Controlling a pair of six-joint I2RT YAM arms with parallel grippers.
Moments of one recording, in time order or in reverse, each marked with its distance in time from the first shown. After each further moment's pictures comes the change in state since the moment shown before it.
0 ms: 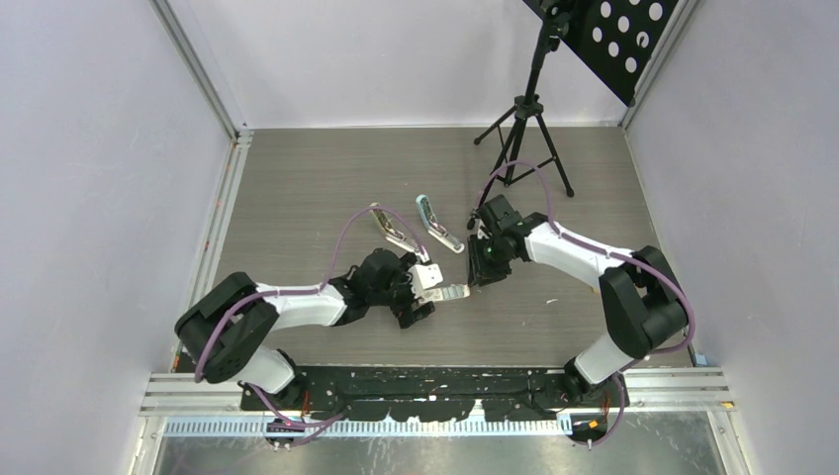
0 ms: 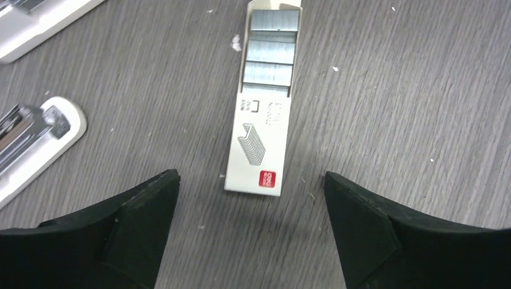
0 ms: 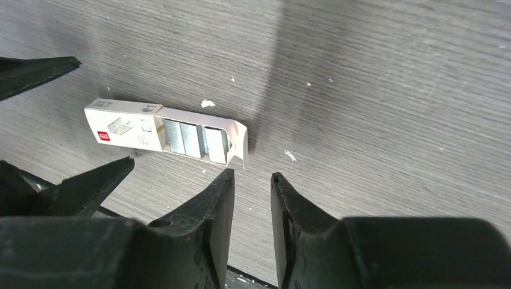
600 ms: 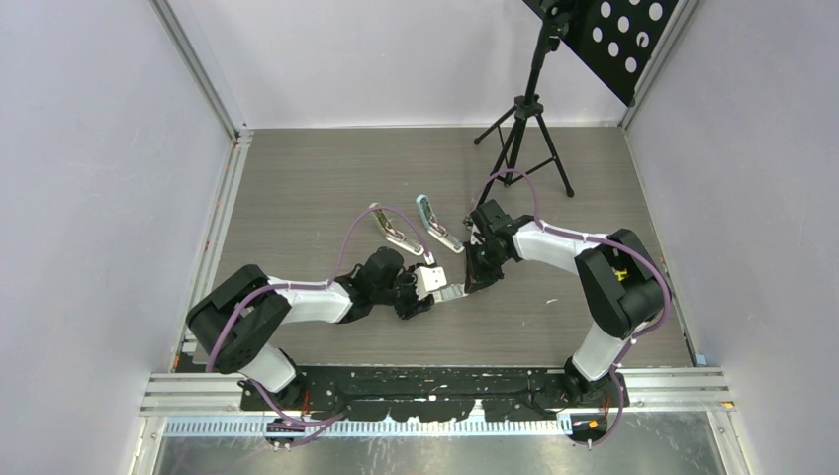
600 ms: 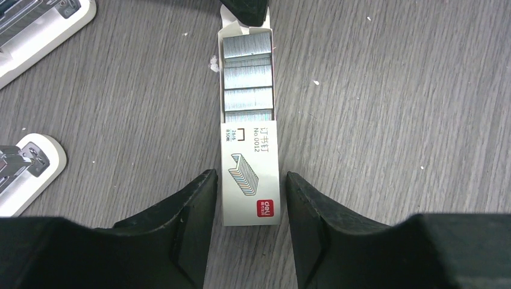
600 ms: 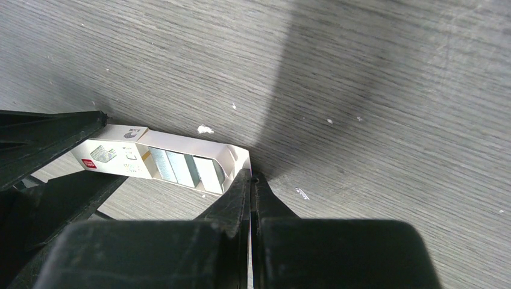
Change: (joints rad) left arm 0.000 0.048 0.013 0.035 0.063 0.032; right arm -0.003 0.118 -0.002 0.071 -0.056 0.005
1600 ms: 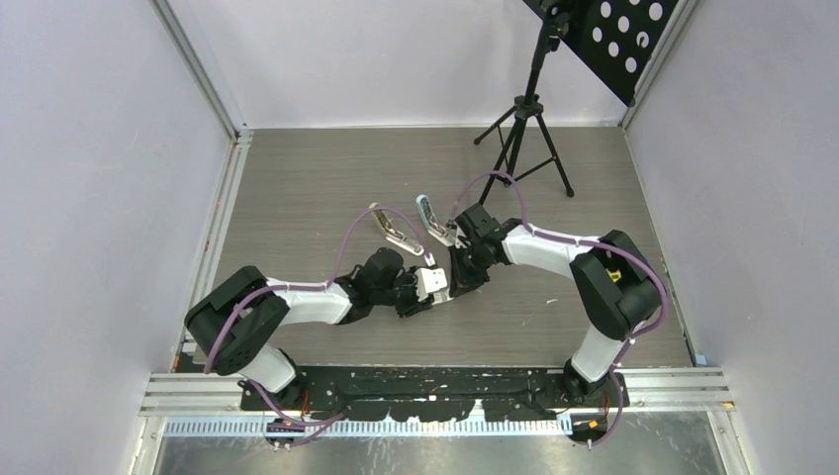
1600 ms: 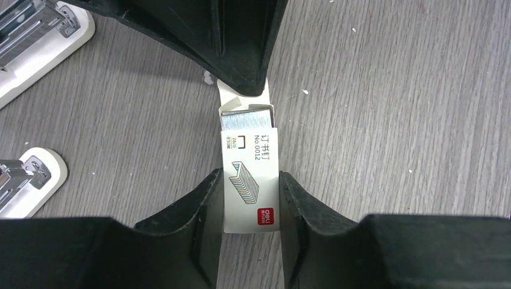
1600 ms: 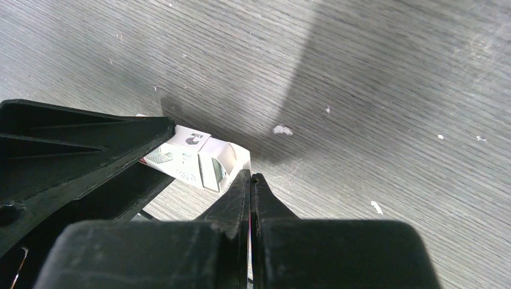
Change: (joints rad) left arm 0.002 -0.011 -0.005 0.014 0.021 0.009; right arm 0.089 0.006 0.027 0.030 -0.038 0.031
